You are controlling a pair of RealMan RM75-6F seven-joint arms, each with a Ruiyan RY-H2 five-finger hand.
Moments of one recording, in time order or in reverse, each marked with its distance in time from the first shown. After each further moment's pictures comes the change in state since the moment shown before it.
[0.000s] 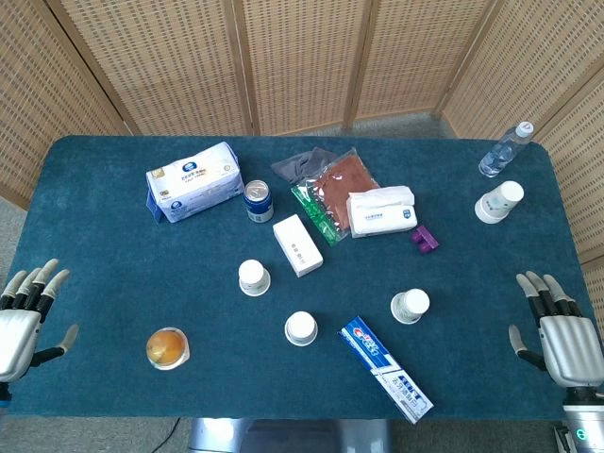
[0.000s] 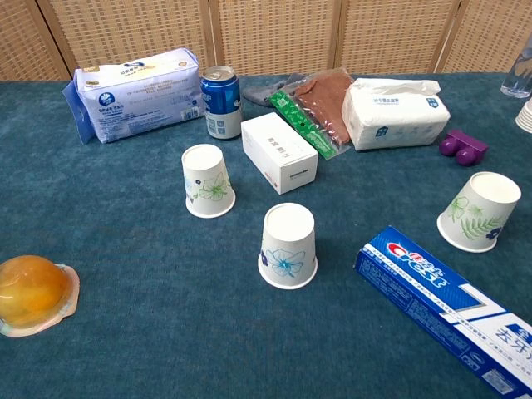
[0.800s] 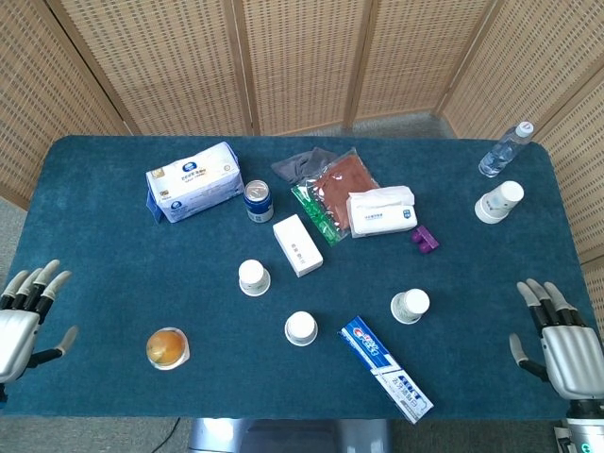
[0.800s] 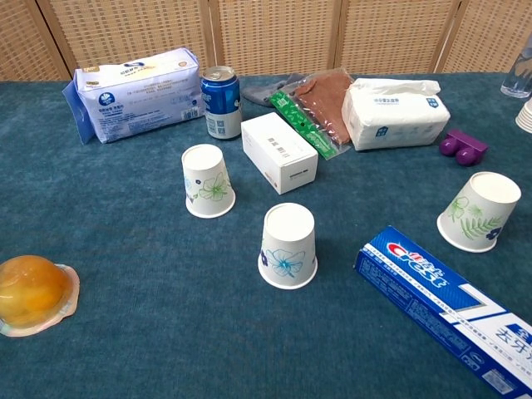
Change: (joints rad) left arm -0.012 0.024 0.008 0.024 0.034 -0.012 -0.050; right arm -0.030 0.016 -0.020 -0.020 -0.052 0.043 0.010
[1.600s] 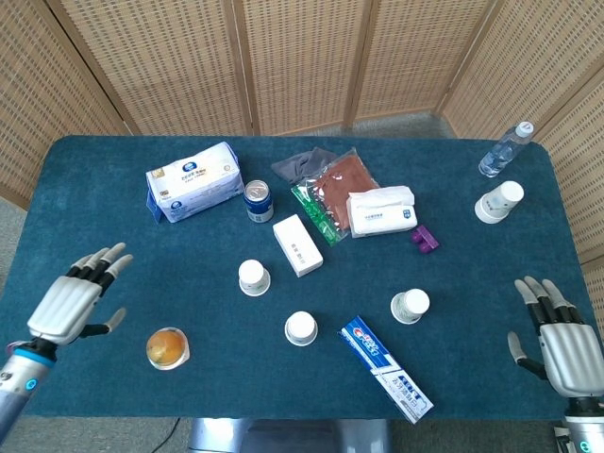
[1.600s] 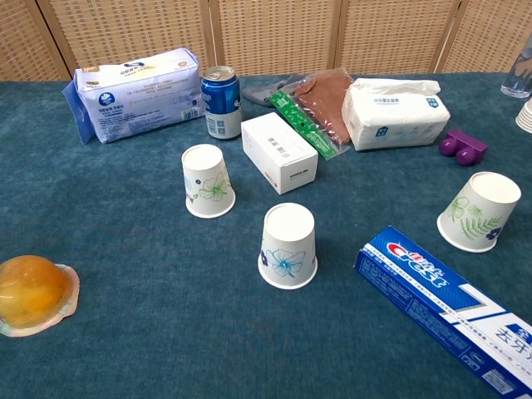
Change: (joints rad) left arm -0.227 0.027 -0.068 -0.108 -0.090 -0.319 0.087; right arm 0.000 0.017 0.003 -0.028 0.000 -0.005 -0.019
